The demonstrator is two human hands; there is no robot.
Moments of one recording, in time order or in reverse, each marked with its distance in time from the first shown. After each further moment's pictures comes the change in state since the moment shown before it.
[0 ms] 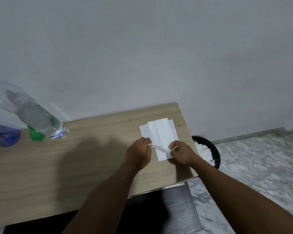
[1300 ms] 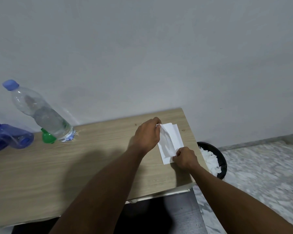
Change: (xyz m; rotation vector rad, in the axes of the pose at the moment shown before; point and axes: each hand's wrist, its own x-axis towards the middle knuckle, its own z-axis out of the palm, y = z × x) left_hand 0.063 0.043 -0.068 -0.155 0.001 -0.074; right_hand -0.001 -0.003 0.023 -0.134 0.187 0.098
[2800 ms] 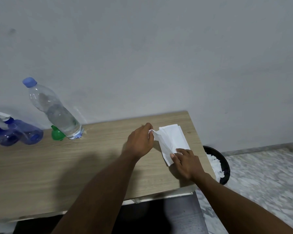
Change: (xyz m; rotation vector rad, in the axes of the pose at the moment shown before) left_hand -0.035 -0.037 -0.029 0.104 0.058 -0.024; right_hand -0.029 0.005 0.009 -0.324 0.043 -0.391
